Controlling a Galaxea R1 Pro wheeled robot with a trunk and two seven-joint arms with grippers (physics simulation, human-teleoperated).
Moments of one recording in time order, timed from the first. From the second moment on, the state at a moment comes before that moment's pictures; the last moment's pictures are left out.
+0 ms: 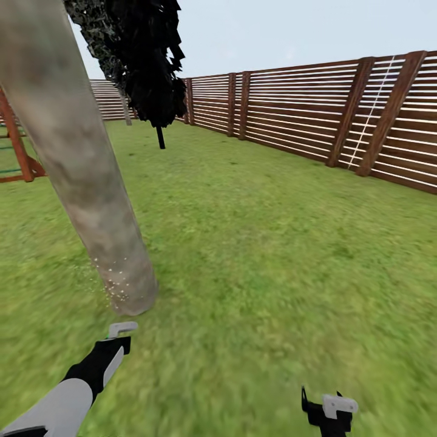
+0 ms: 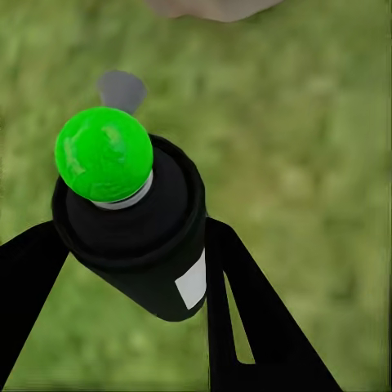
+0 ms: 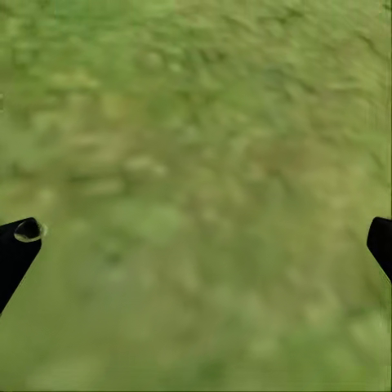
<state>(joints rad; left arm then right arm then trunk) -0.68 0.08 0.13 -0.41 -0.04 0.30 0.24 -0.40 -0.03 -0.40 -0.12 0.41 -0.73 -0.21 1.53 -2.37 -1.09</state>
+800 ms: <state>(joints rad) -0.68 0.08 0.13 -0.41 -0.04 0.30 0.25 -0.40 -0.03 -0.40 -0.12 0.41 -0.73 -0.21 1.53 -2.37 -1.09</state>
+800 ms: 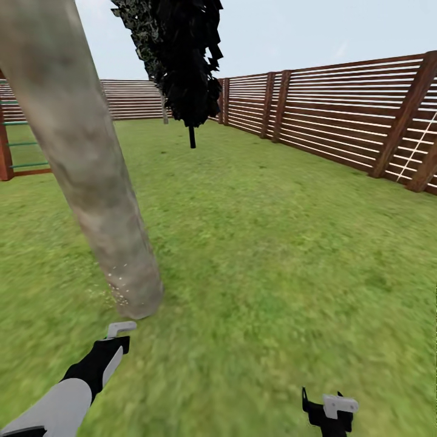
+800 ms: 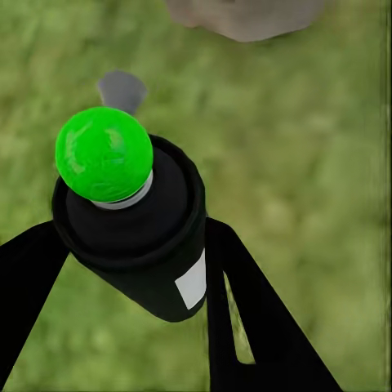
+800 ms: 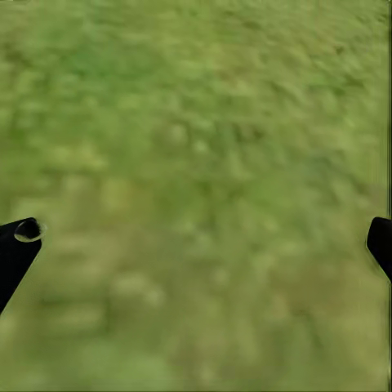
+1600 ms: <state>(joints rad) -0.68 0.08 0.13 -0.41 -0.04 0.30 0.25 -0.40 -0.03 -0.40 -0.12 0.41 -0.73 -0.21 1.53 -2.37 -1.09</state>
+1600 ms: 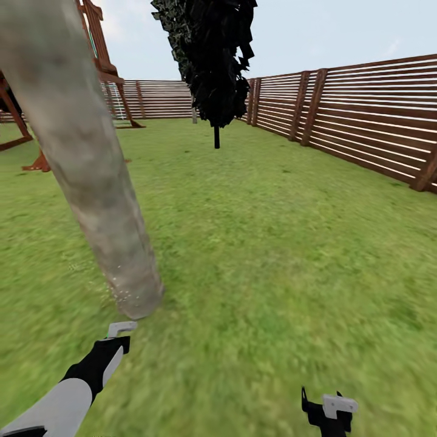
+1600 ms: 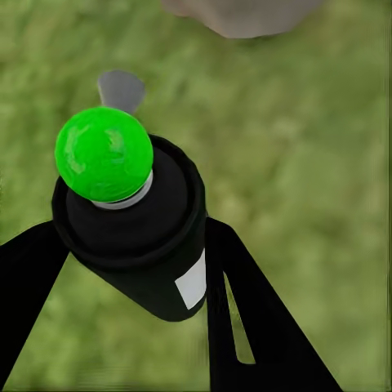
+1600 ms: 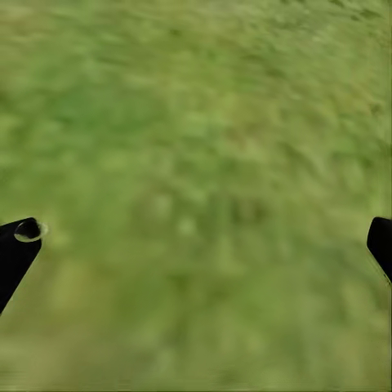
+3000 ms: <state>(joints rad) -0.68 0.08 0.13 -0.41 -0.03 0.30 0.24 -0.40 -0.03 -0.40 -0.12 0.41 -0.73 -0.21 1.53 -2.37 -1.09</state>
